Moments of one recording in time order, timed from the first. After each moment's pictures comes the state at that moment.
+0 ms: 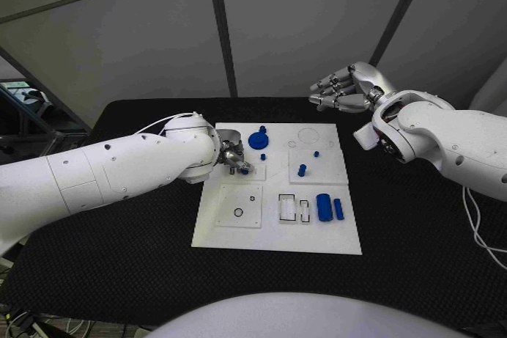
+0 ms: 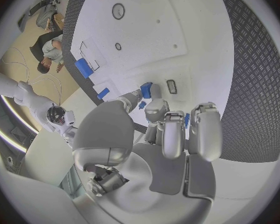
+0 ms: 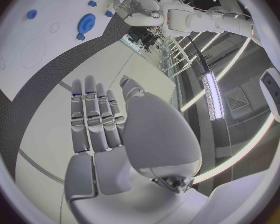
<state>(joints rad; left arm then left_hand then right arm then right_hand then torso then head) 1.21 -0.64 -0.03 1.39 -1.23 0.10 -0.53 1.06 -0.12 0.46 0.13 0.15 0.95 0.02 0.63 0.67 1.33 -0.05 1.15 1.01 1.46 -0.09 1.56 1.31 0.07 1.47 0.02 1.42 1.31 1.22 -0.76 0.08 1.36 -0.81 -0.34 0.13 1.48 -0.09 0.12 0.21 0.26 0.96 0.22 0.07 0.07 1.15 0.15 0.07 0.08 1.26 0.08 0.07 0.27 0.17 0.95 0.20 0.31 0.23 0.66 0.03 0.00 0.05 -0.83</state>
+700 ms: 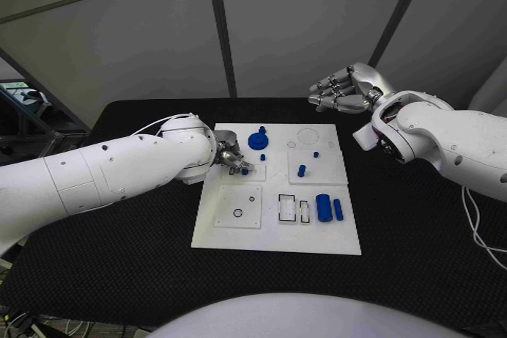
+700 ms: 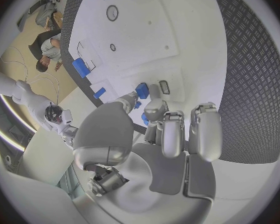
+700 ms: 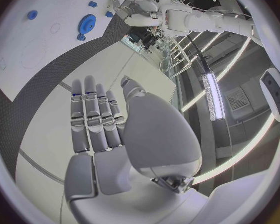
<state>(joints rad) 1.21 -0.65 -0.03 1.38 -1.22 0.10 -0.53 0.99 -0.11 0.31 0.23 0.15 0.95 0.03 0.62 0.68 1.33 -0.05 1.15 1.02 1.46 -0.09 1.56 1.31 0.07 1.47 0.02 1.42 1.31 1.22 -0.76 0.08 1.36 -0.81 -0.34 0.12 1.47 -0.09 0.12 0.21 0.27 0.95 0.22 0.07 0.07 1.14 0.15 0.07 0.07 1.26 0.09 0.07 0.27 0.17 0.96 0.21 0.30 0.22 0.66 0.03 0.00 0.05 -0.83</state>
